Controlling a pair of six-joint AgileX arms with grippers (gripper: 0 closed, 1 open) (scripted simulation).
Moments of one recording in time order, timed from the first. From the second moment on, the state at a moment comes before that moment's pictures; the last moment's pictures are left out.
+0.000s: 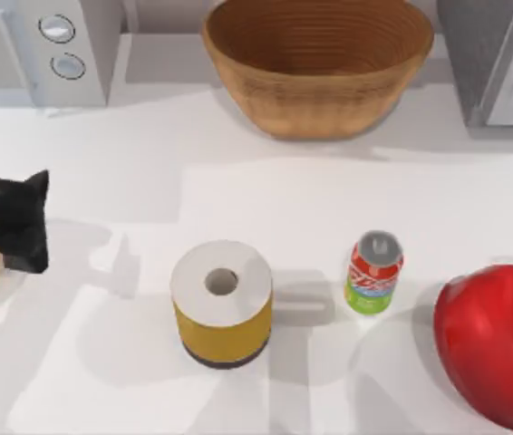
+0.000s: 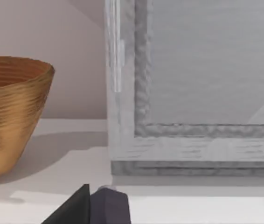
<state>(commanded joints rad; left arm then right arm) -0.27 0.66 0.64 -0.42 0.00 -0.02 0.00 0.00 0.00 0.00 0.00 0.00</state>
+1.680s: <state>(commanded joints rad) -0.90 2.40 2.31 -1.38 0.00 -0.08 0.00 0.00 0.00 0.00 0.00 0.00</state>
